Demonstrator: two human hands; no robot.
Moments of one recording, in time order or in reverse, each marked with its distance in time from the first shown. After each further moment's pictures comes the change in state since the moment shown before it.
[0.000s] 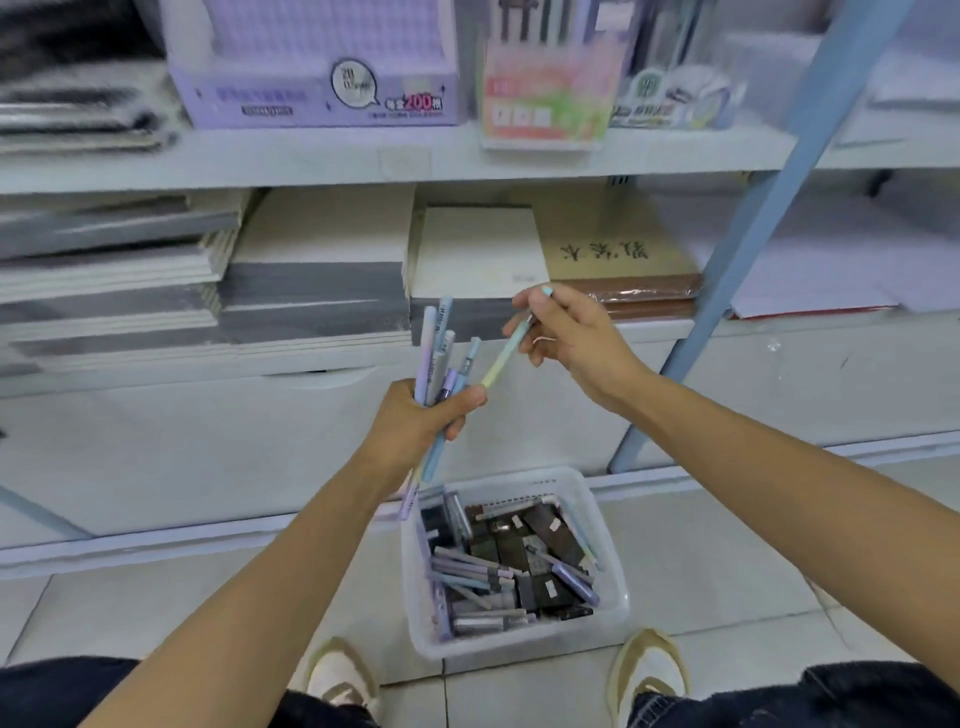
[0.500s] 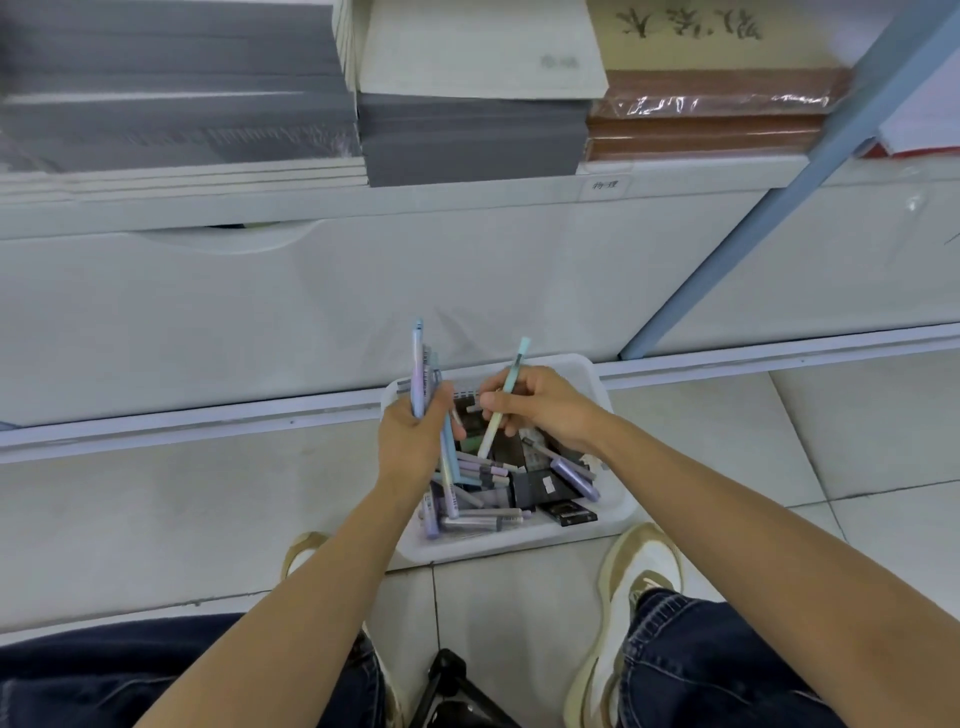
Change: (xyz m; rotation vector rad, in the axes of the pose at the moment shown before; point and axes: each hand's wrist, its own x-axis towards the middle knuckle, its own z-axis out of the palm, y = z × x) left_hand -0.013 -0.190 0.022 0.062 0.348 -0.366; right_hand -0.046 0.220 -0.006 -0.040 -0.199 0.612
